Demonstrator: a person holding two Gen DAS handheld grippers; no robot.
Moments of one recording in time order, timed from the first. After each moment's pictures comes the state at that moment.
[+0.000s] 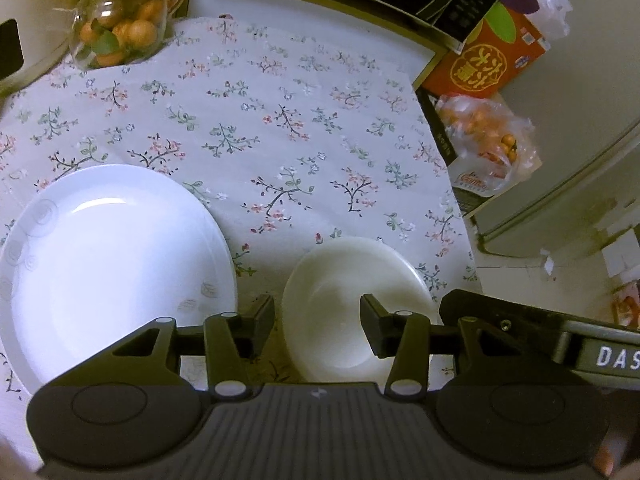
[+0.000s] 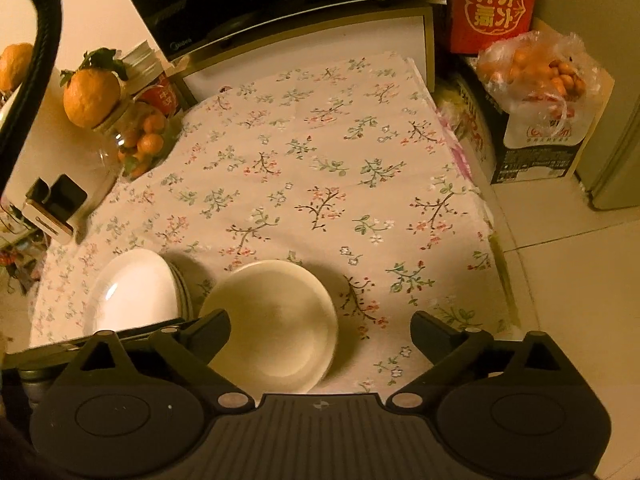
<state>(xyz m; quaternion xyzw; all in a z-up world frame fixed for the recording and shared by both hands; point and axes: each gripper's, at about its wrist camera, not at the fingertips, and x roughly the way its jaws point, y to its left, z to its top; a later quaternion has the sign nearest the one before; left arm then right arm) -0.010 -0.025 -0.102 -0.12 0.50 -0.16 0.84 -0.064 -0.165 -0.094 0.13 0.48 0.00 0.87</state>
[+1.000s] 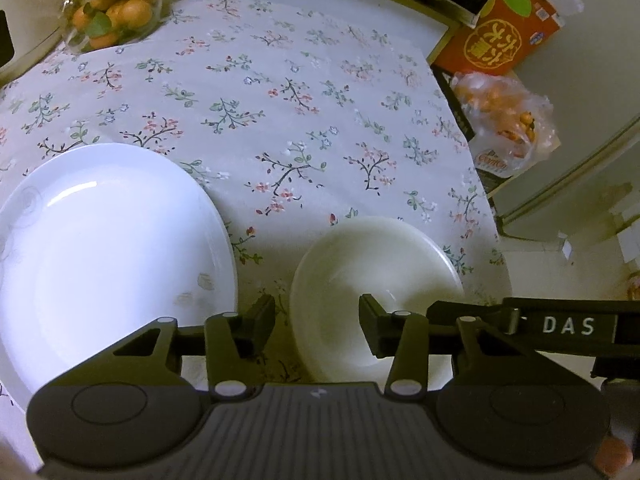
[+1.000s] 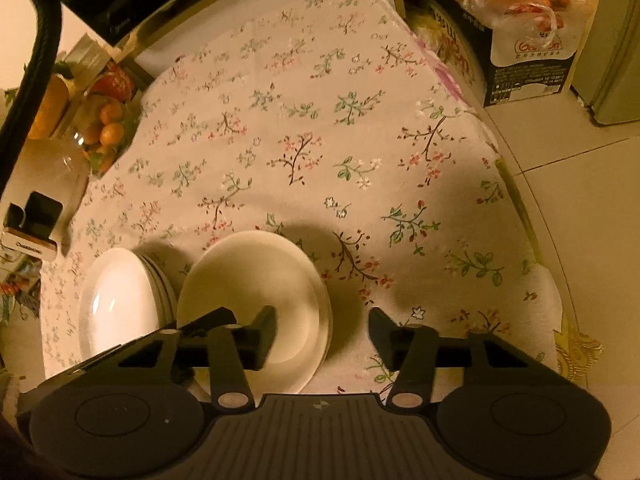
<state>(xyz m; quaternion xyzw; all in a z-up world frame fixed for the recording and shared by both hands) 0.000 -0.031 -0.125 -0.09 0.53 -0.15 0.83 -0.044 -0.175 -0.135 0.20 0.55 -0.03 0.81</state>
